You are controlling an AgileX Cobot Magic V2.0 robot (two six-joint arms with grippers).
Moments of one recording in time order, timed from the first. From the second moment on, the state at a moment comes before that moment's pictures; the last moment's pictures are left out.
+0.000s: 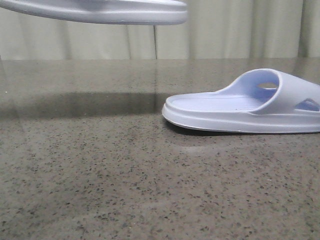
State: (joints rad) left arm 0.06 1.11 -0.77 -1.39 0.76 0.50; right arm 0.09 0.89 -0.52 0.39 0.22 0.37
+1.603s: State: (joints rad) left arm 0.06 1.11 -0.77 -1.39 0.75 0.50; right arm 0.04 1.15 -0.53 0.39 0.16 0.37
